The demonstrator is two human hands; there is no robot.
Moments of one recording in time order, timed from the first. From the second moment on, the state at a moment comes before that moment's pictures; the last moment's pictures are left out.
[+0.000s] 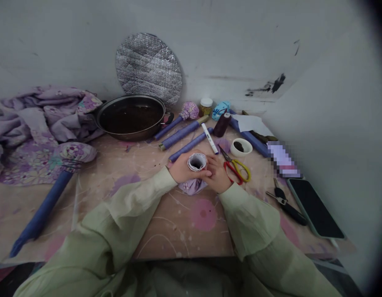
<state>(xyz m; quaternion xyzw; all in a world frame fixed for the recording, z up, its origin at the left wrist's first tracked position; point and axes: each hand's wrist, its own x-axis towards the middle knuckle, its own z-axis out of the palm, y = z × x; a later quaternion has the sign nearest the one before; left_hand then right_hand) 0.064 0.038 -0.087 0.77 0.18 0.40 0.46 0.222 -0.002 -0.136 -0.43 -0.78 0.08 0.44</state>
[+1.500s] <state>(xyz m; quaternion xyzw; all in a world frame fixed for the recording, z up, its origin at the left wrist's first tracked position) 0.069 0.044 -0.101 0.74 0.23 0.38 0.51 0.250 -0.020 -0.060 -0.50 -0.68 0.25 0.47</state>
